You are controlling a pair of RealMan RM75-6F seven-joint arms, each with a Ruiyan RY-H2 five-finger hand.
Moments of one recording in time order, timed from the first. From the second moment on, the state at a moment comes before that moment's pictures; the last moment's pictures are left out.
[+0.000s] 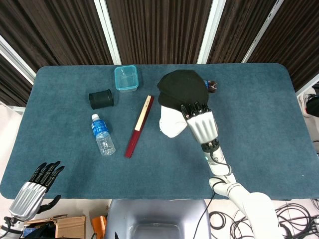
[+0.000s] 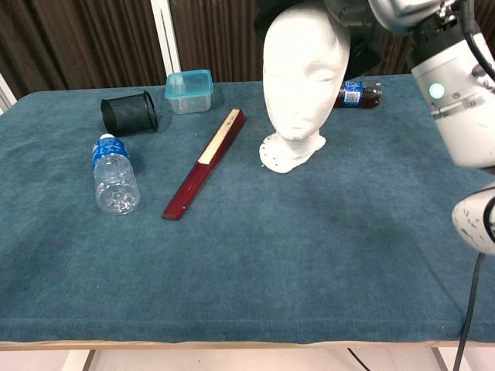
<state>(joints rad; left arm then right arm) -0.11 -1.12 0.12 -1.56 1.79 1.52 -0.02 0.92 -2.02 0.33 -0.43 -1.60 1.75 -0.25</state>
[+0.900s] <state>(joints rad) -0.12 -1.13 0.12 -1.58 1.78 1.50 0.00 0.64 -1.82 0.21 -0.25 -1.55 1.71 -0.13</state>
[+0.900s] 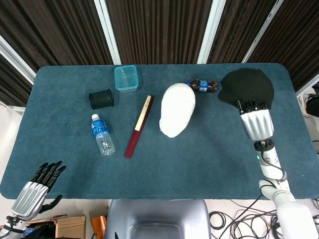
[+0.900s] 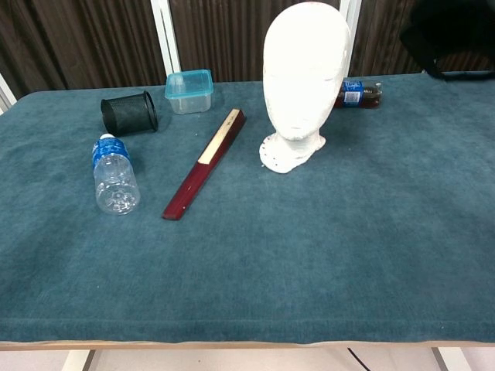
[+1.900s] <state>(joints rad) -0.11 -1.11 0.12 -1.57 1.79 1.52 -0.03 0.37 -1.96 -0.04 -0.29 -1.67 1.70 0.08</state>
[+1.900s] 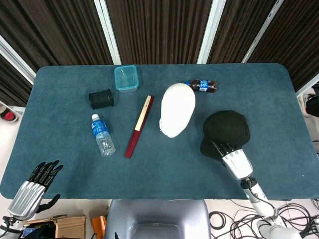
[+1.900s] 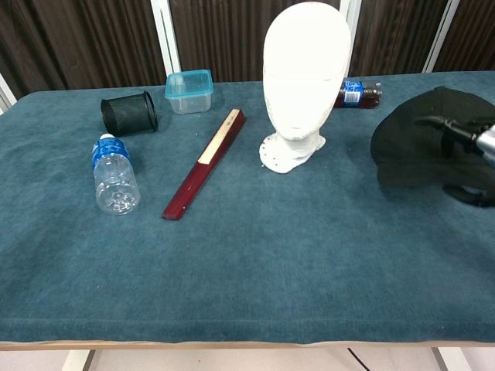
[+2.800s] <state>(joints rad) -0.11 -1.12 0.12 -1.58 1.80 1.52 -0.01 0.21 -1.27 -0.20 -1.49 -1.66 1.52 -0.24</state>
